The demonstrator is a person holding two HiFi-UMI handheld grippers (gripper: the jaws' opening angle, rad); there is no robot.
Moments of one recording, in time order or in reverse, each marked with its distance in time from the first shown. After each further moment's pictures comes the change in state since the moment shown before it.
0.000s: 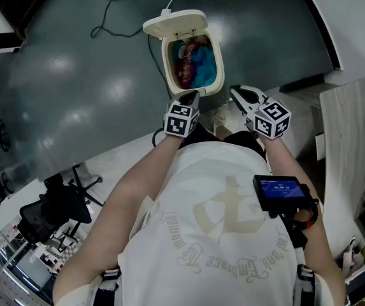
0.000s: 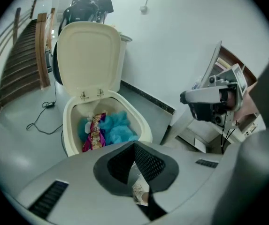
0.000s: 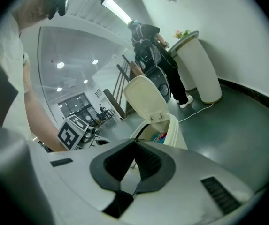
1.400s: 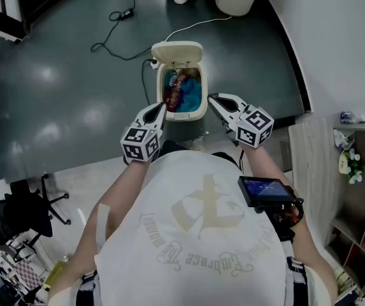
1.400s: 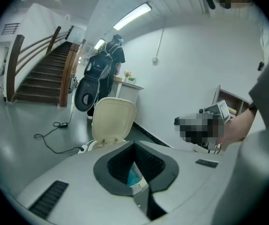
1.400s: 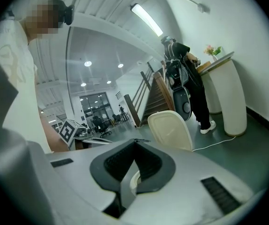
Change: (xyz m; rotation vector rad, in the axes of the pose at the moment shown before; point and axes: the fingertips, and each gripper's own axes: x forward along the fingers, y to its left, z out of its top) left arm -0.167 0.030 0.085 -0.175 -0.489 0.065; right arm -0.005 0.096 0.118 -0.250 -0.084 0.188
